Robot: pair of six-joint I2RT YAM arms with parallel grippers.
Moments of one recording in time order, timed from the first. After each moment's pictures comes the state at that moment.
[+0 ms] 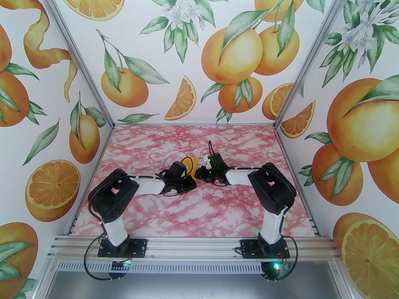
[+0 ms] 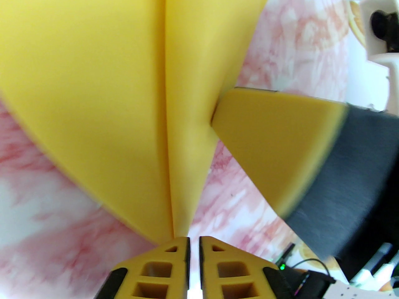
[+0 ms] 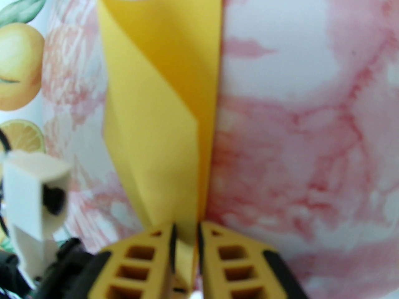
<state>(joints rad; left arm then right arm) -0.66 1.76 0.85 0.03 0.38 -1.01 0.54 1.91 0.93 0.12 -0.44 0.80</state>
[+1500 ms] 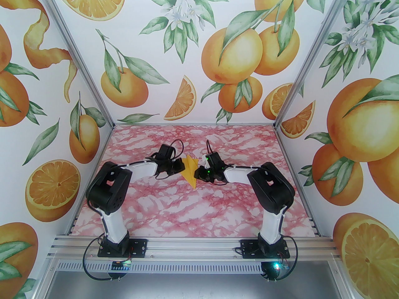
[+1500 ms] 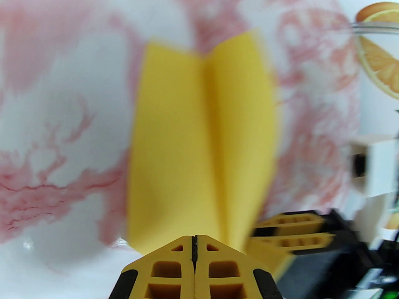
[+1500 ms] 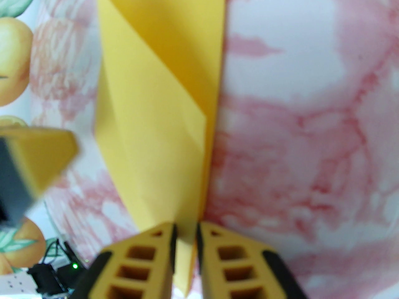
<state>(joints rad) -0.45 1.89 1.04 -0.12 0.36 -0.73 0.55 1.92 1.02 -0.04 -0.40 0.75</state>
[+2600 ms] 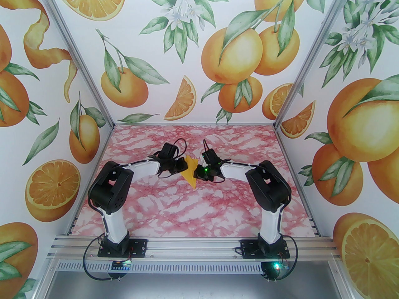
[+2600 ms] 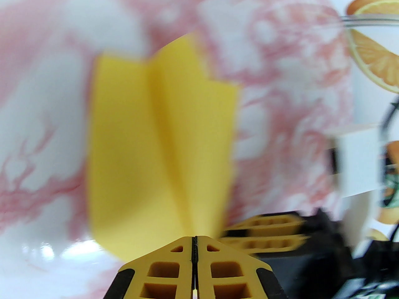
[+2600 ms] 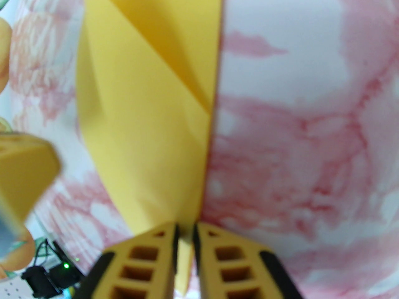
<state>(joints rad) -0.49 1.87 1.14 -0.14 0.37 -0.73 0.57 1.96 1.13 -0.21 -0.36 0.72</state>
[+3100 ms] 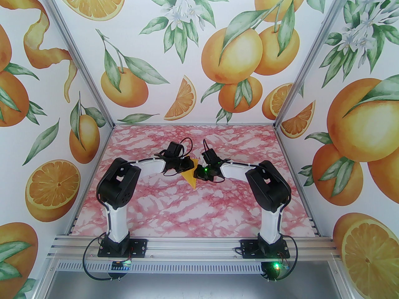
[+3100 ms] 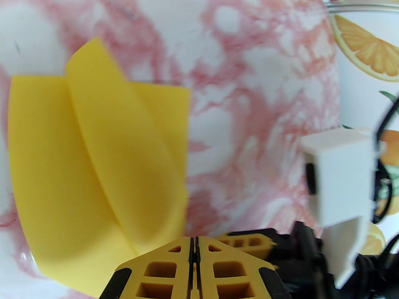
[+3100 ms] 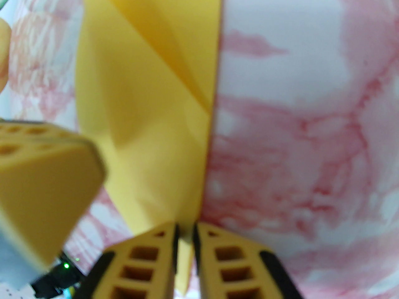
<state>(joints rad) -0.52 1.99 1.19 -0.11 0.42 -0.75 0.57 1.96 1.13 -0.21 -0.36 0.72</state>
